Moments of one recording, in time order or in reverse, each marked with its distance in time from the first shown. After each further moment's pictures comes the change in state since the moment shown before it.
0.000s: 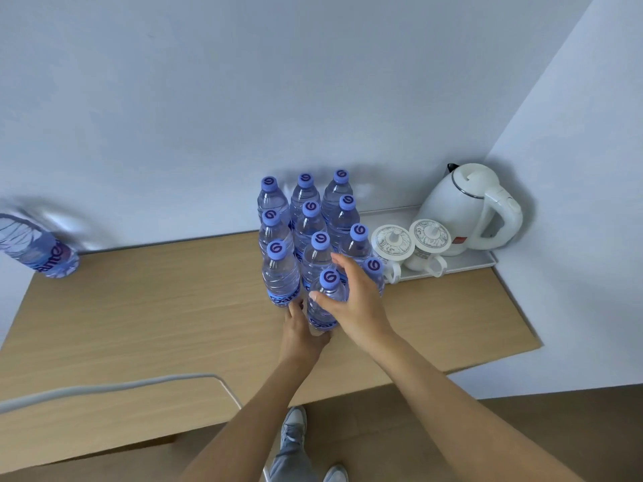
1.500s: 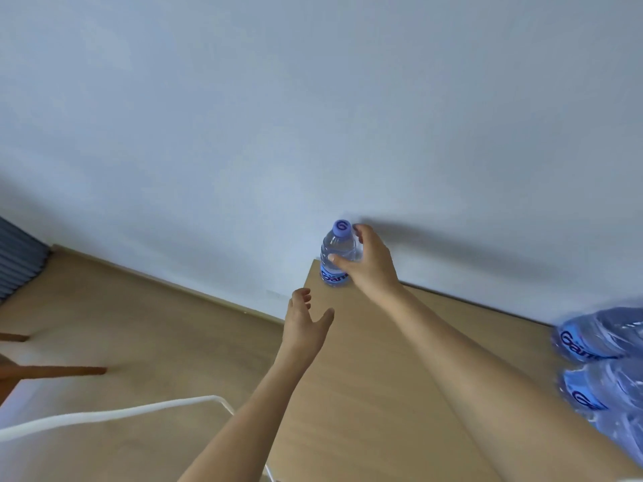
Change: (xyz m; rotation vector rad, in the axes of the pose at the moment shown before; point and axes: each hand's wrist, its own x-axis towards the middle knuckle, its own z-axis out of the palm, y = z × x) left_hand 0.086 -0.206 -0.460 -0.199 0.418 -0.366; right_hand 0.155 -0.265 0.466 0.001 -0.395 -0.185
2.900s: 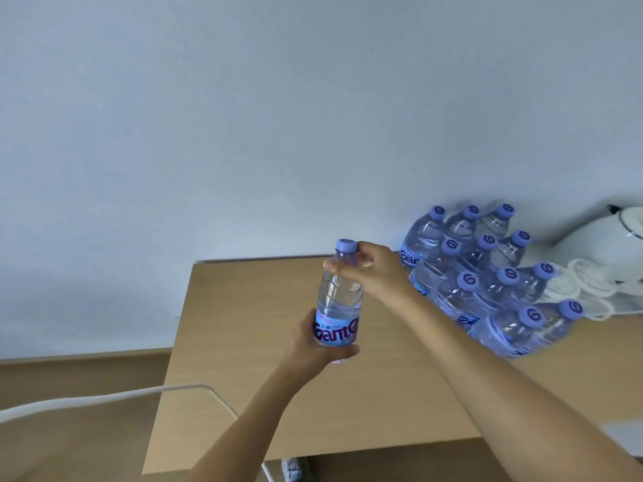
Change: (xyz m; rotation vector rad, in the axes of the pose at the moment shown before) left_hand -0.157 0.050 0.130 -0.088 -0.686 0.110; right_hand -0.175 0.062 -0.197 0.218 0.176 0.244
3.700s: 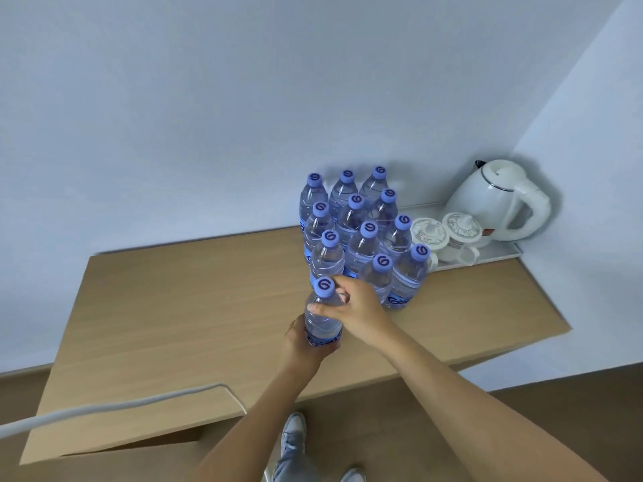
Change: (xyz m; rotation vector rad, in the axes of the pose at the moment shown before) left_hand -0.015 -0.044 0.213 0.129 0.159 -0.003; right_hand -0.132 0.115 -0.142 -0.093 0.031 -0.054
